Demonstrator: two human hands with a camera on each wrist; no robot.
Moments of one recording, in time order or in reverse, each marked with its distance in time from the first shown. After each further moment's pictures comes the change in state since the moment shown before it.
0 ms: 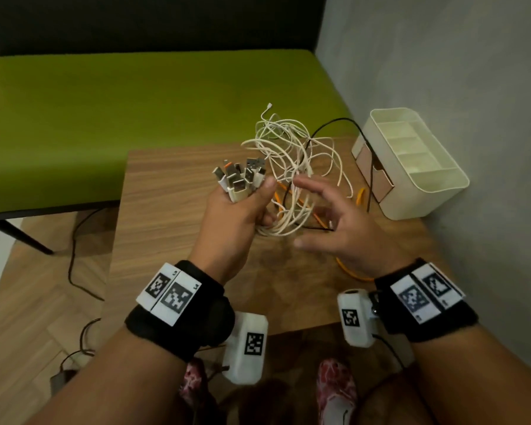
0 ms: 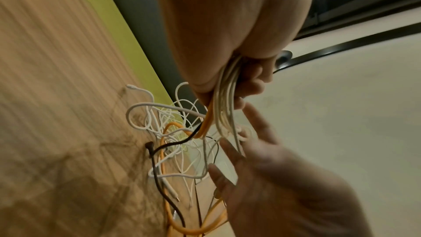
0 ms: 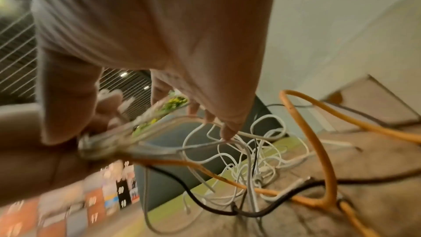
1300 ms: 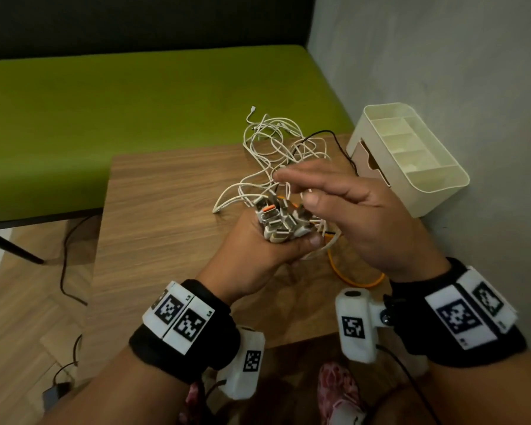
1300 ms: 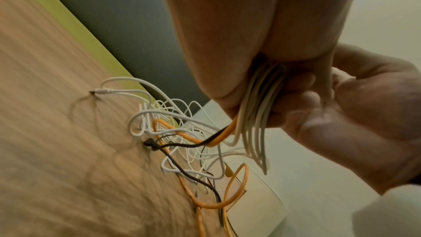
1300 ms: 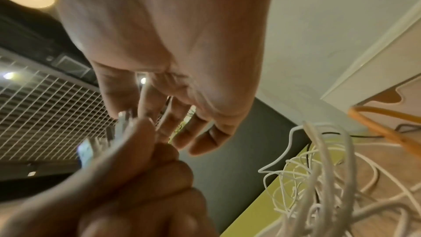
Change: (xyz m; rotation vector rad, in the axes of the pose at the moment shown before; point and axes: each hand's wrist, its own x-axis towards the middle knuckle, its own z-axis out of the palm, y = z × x) left_hand -0.005 -0.012 0.020 0.192 -0.427 0.059; right_hand 0.000 -0.042 -0.014 0.195 0.068 -0.165
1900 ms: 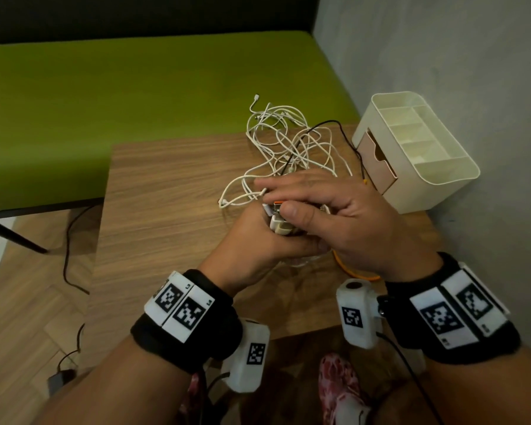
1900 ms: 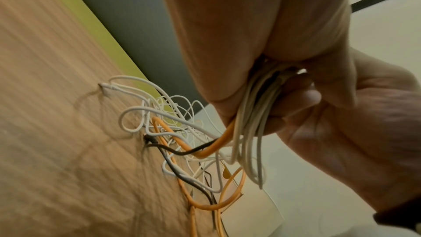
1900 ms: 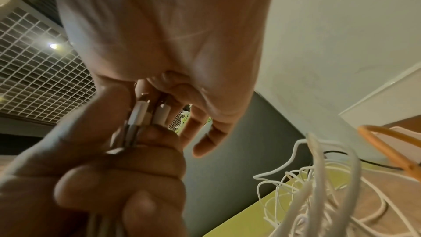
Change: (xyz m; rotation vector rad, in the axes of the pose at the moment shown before) left_hand 0.000 0.003 -0.003 -0.016 -0.057 -0.067; right_hand 0.006 0.008 0.011 -0.273 -0.113 -0.076
